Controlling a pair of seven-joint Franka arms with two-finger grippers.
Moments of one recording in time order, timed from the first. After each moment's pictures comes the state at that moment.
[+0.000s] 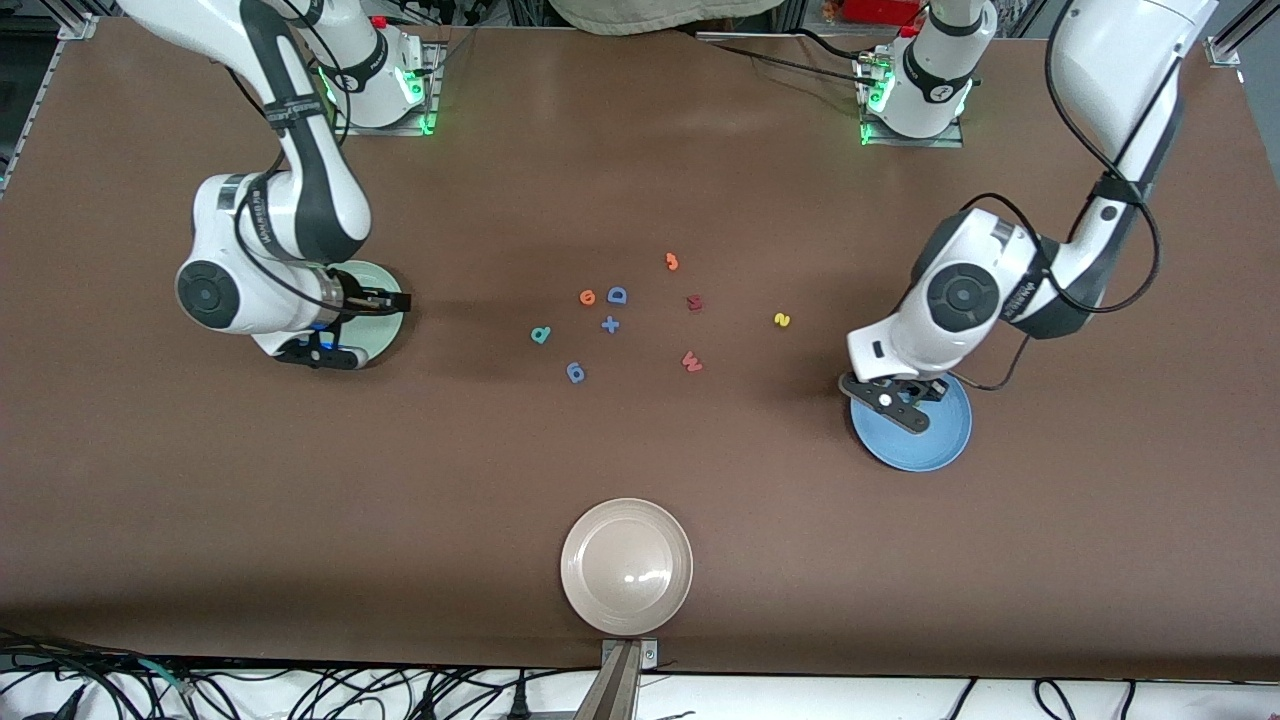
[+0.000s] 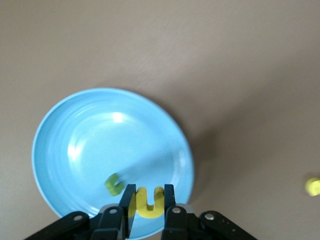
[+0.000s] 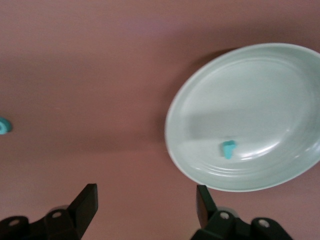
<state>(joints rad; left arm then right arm) 0.22 0.50 -0.51 -1.89 0.43 2.20 0.06 0.50 0.32 -0.31 -2.01 0.26 1.95 0.17</state>
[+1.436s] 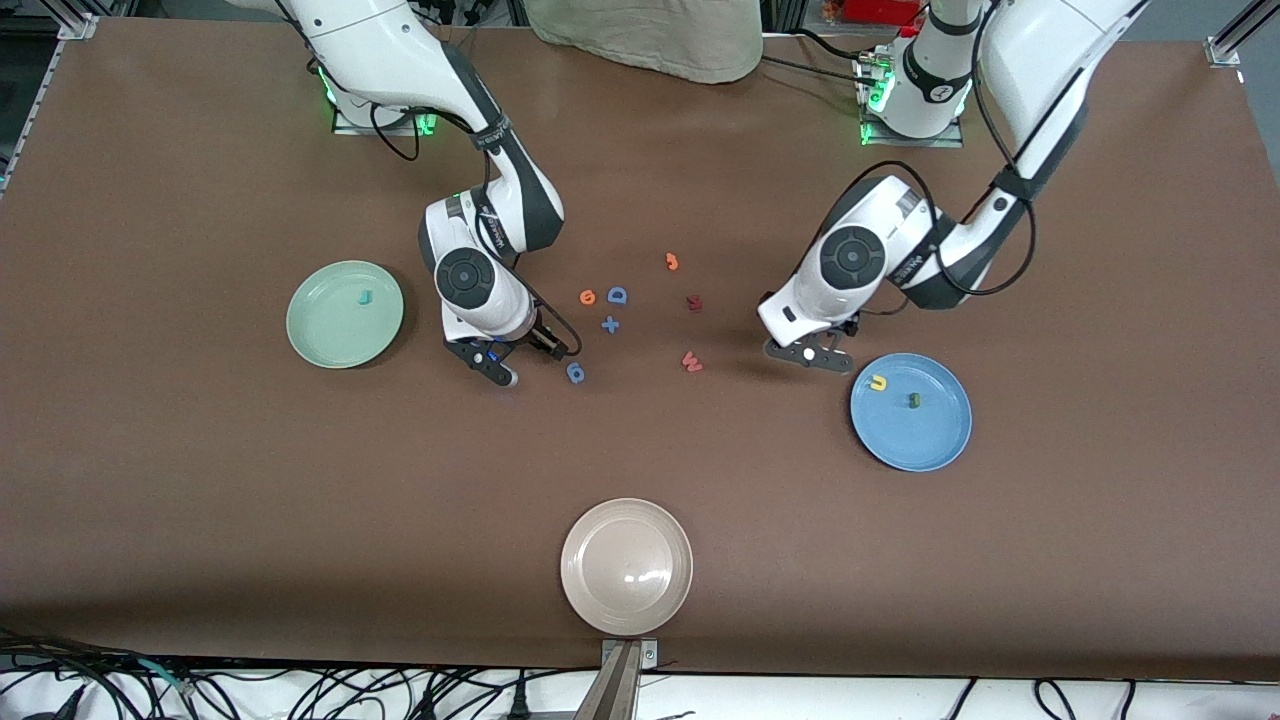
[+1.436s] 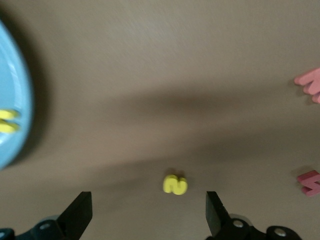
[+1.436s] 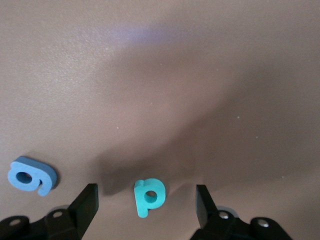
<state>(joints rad) 0.13 0.51 -0.65 -2.04 0.34 2.25 -0.54 0.72 0.61 -0.16 -1.88 0.31 2.37 0.96</state>
